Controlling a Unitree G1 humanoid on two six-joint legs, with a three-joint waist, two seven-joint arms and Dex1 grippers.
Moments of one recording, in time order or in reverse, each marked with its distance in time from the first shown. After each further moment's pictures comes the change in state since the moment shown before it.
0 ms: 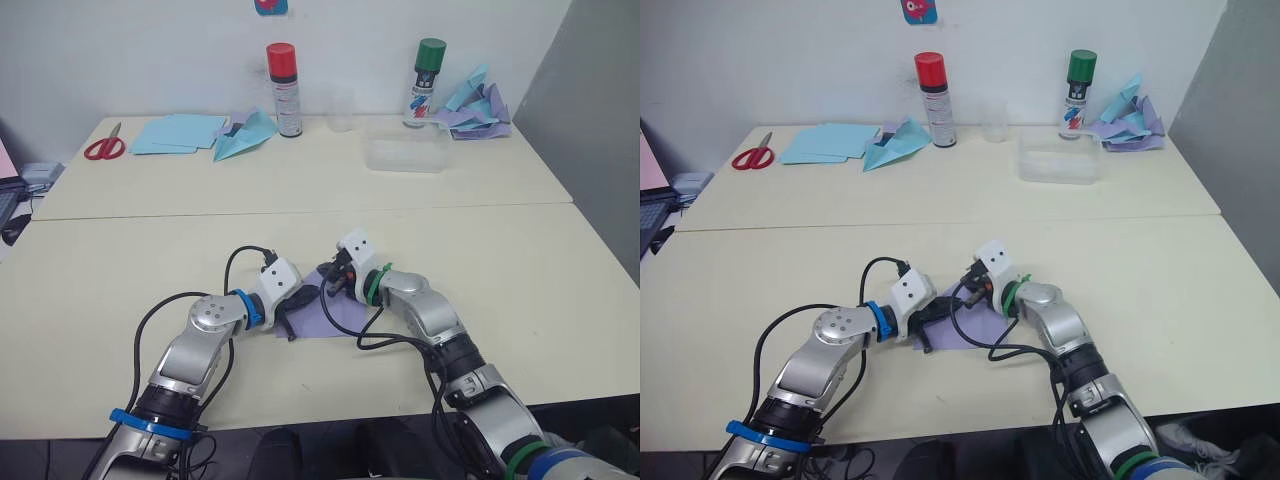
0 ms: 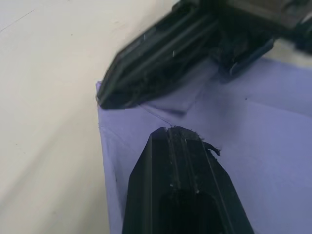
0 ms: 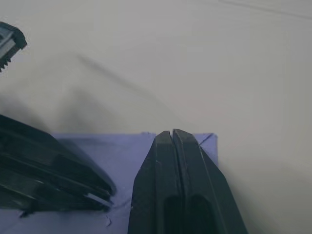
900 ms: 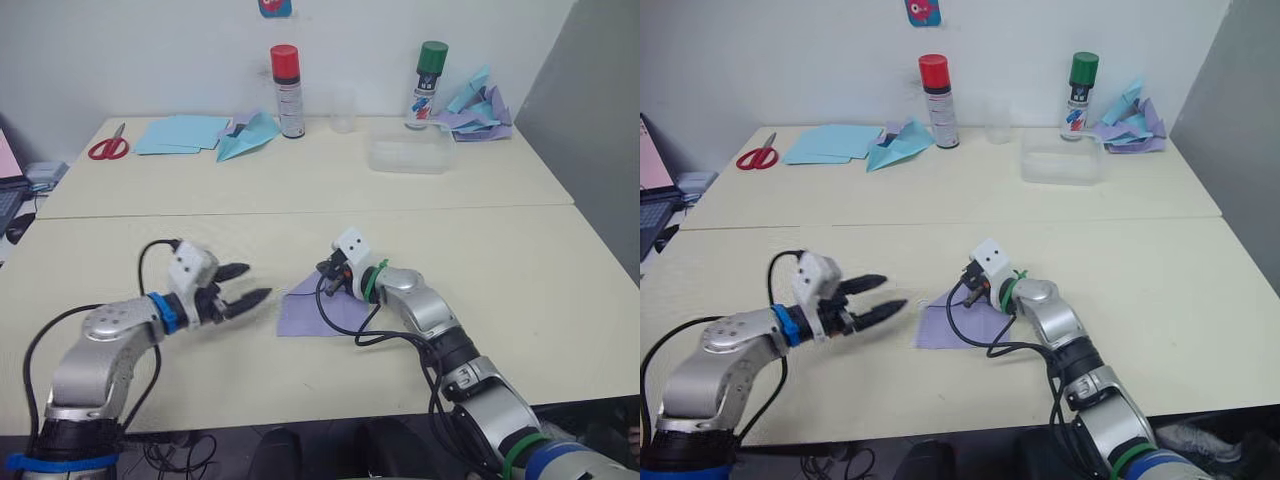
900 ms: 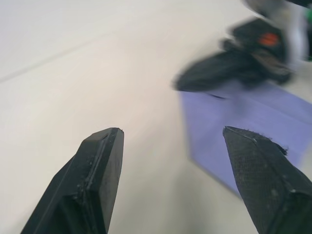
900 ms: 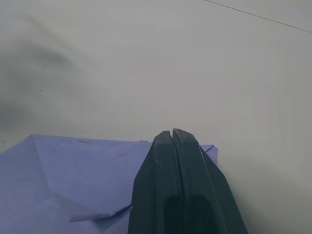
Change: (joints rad) left arm 0.113 0.172 0.386 -0.130 -0.329 0.202 -0.035; right arm -0.013 0.004 0.010 0.043 -0.045 -0.044 0.006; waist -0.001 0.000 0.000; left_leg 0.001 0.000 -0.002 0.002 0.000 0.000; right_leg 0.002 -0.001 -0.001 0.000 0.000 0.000
